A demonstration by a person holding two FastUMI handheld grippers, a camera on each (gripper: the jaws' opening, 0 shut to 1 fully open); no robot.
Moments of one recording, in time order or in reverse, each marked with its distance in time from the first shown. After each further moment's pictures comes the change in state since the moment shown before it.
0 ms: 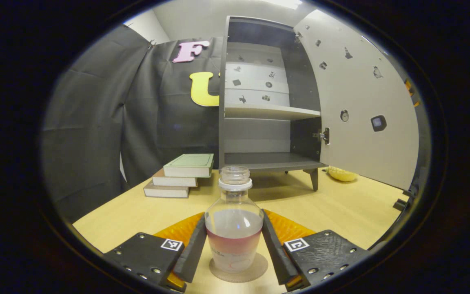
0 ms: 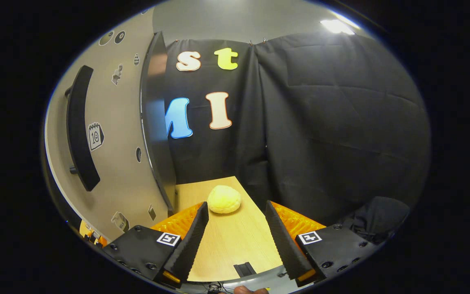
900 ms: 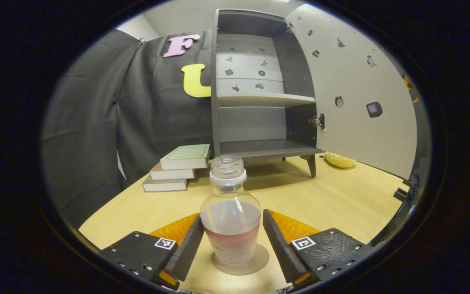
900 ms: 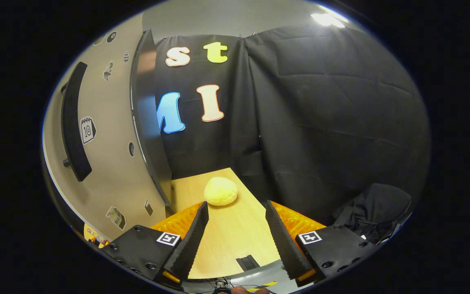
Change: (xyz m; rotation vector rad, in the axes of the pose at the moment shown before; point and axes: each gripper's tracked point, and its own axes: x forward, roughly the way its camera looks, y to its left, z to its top) left arm -0.004 -0.007 -0.006 0.030 0.086 -0.020; right arm -0.007 -0.007 -0.024 0.059 0.057 -0.037
